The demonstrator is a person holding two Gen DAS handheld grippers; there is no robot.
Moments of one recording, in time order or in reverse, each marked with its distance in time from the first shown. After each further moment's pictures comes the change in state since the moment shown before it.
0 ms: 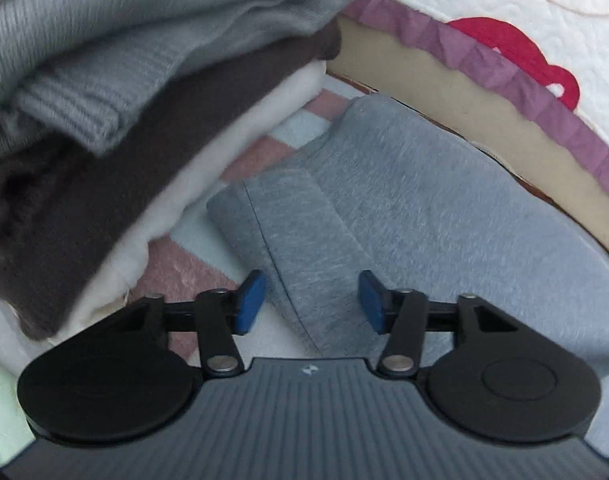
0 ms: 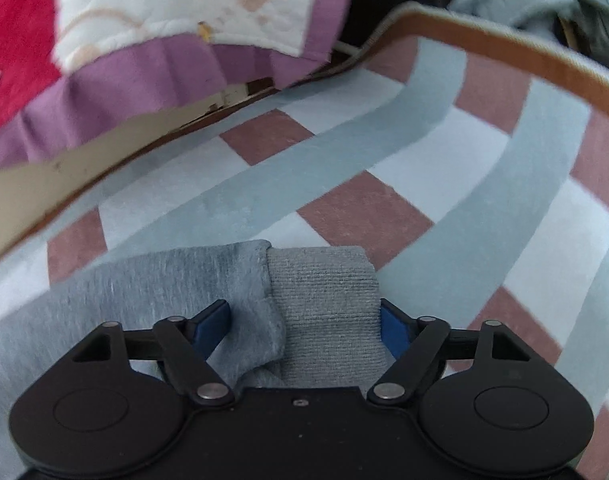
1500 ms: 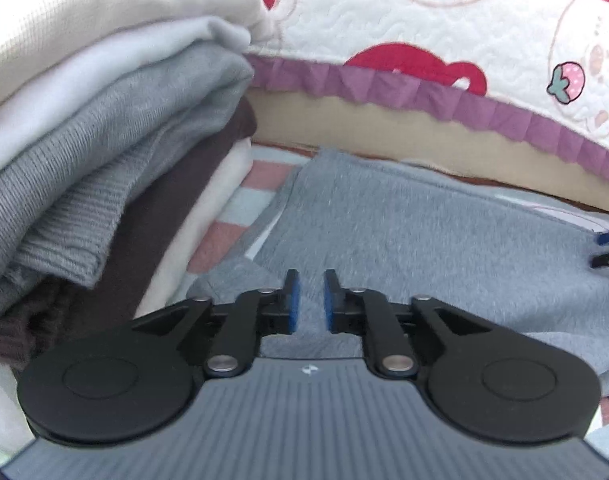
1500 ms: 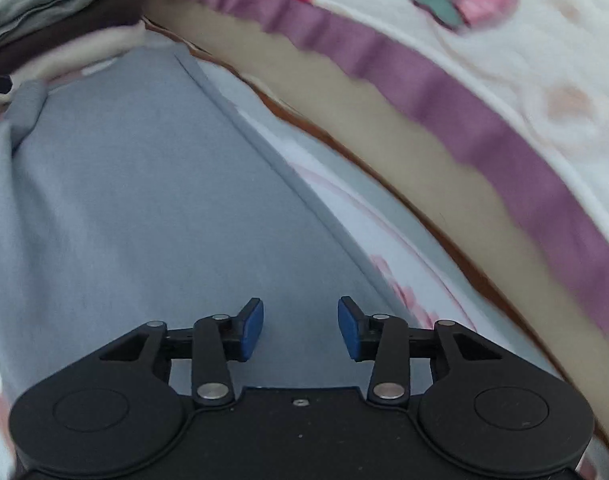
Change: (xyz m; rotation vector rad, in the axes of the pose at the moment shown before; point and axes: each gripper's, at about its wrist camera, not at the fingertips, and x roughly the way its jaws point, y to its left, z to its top) left arm -0.038 -0.024 0.005 0.343 -0.179 -0.083; right arm -0.123 0.410 -0.153 -1.247 -0.106 0.691
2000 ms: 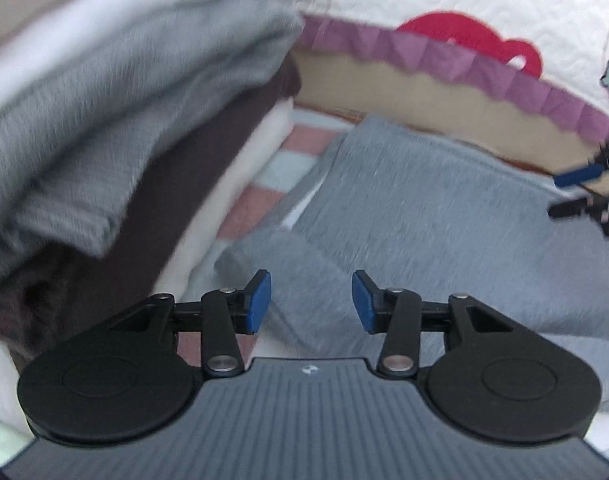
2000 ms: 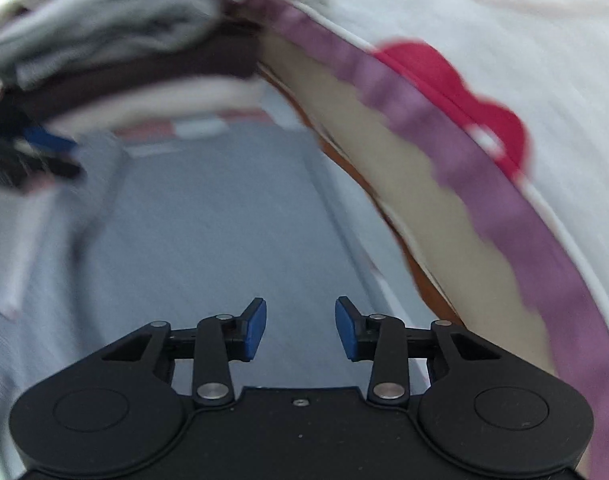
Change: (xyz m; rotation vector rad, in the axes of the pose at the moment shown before) left arm 0.027 0.019 -0.005 -0.104 0.135 0.088; right arm 0.036 0.090 0.142 -0.272 -0.068 0.242
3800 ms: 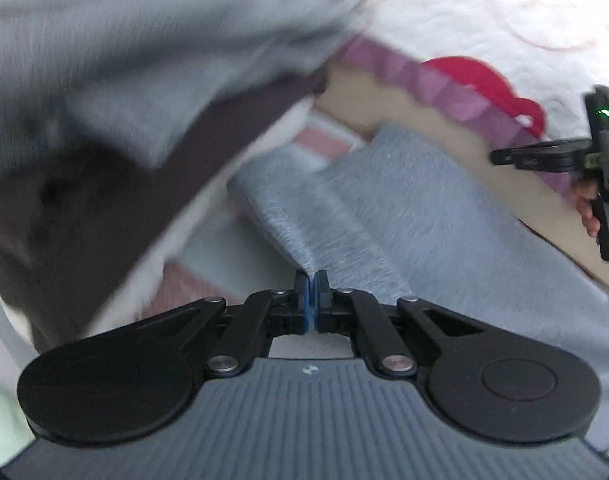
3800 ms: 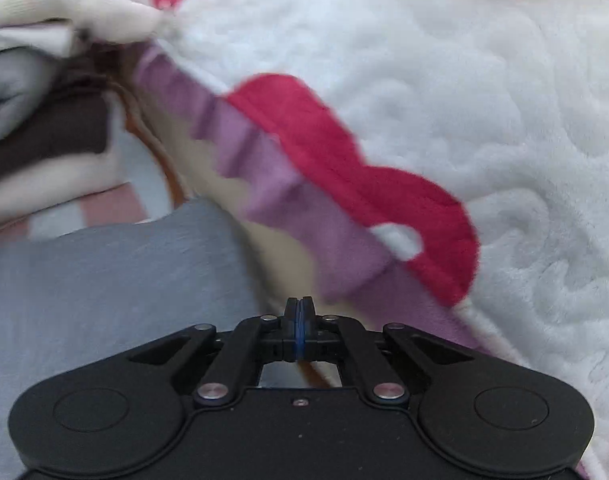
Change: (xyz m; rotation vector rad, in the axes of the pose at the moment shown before) left arm -0.003 0.044 -0.019 -0.274 -0.038 -0.160; right arm 0.063 -0.070 0.064 0.218 -0.096 -0.284
